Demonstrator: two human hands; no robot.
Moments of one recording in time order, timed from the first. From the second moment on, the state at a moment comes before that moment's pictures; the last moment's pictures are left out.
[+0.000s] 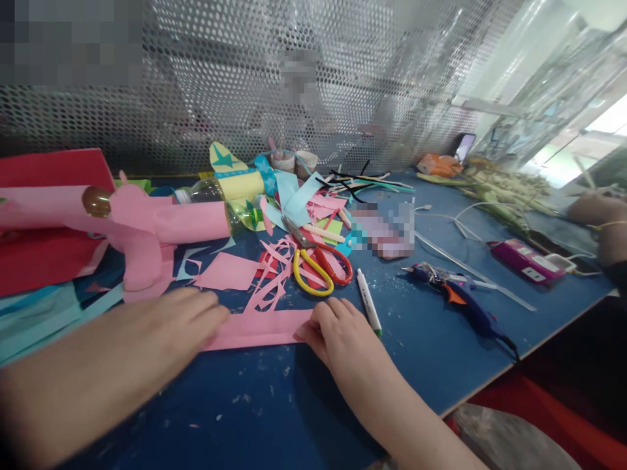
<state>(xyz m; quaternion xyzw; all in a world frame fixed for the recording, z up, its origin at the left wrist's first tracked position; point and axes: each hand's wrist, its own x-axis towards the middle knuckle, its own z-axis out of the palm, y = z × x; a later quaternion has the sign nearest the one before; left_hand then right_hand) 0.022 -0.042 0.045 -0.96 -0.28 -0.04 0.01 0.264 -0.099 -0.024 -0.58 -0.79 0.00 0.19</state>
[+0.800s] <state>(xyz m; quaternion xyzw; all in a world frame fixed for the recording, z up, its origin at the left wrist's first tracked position) 0.044 -0.071 -0.005 -0.98 -0.18 -0.10 -0.01 0.274 -0.130 0.002 -0.63 -0.71 -0.14 0.26</state>
